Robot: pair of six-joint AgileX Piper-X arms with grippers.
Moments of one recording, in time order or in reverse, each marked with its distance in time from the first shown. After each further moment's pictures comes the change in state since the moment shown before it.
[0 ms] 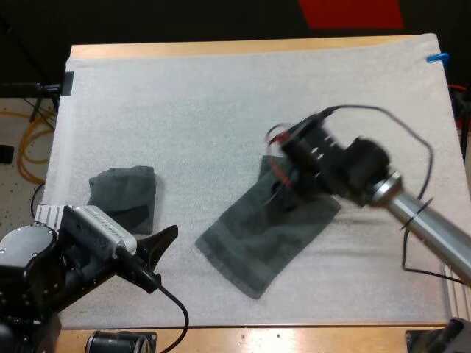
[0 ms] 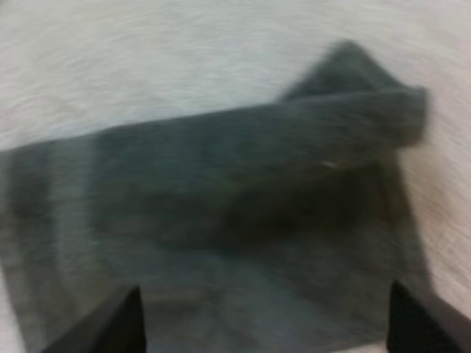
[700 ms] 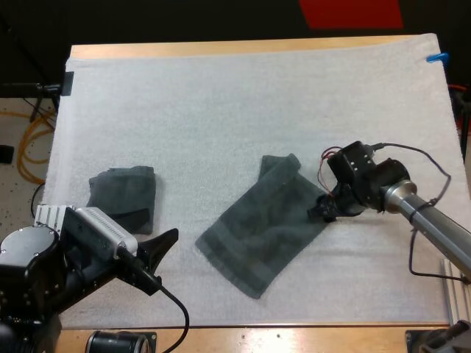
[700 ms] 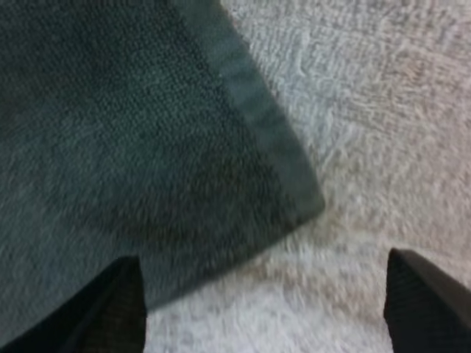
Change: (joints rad) left arm 0.000 0.000 0.000 0.033 0.002 0.002; right arm -0.236 0.040 0.476 -0.331 -0.026 0.007
